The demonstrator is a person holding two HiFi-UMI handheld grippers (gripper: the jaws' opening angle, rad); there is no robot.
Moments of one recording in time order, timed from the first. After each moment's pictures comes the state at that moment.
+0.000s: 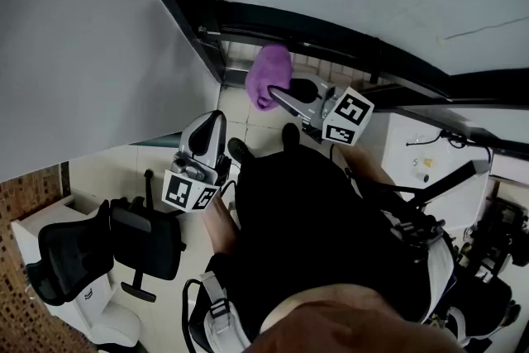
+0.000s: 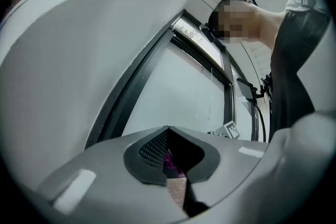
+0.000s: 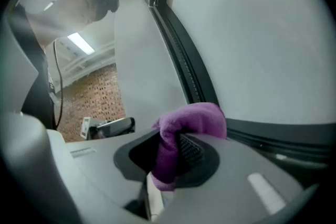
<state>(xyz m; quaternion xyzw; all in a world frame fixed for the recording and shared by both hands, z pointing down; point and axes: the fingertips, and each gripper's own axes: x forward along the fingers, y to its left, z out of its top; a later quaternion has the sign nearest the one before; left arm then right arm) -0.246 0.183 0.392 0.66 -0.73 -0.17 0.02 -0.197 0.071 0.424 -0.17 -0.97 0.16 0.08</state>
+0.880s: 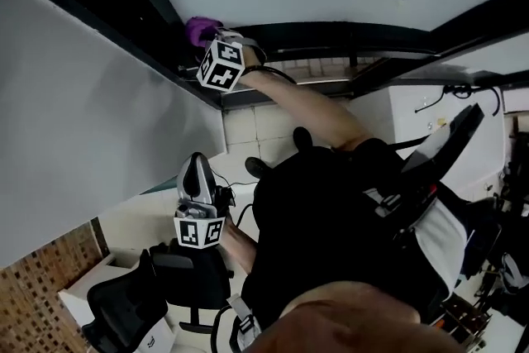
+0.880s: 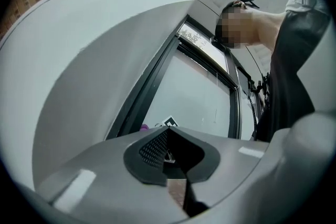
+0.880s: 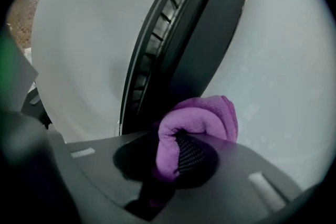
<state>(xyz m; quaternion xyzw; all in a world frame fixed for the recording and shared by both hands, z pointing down) -0.273 0.225 0.389 0.63 -0.76 -0.18 0.01 -0.418 -0.012 0.493 0.01 -0.93 -0.21 0.30</state>
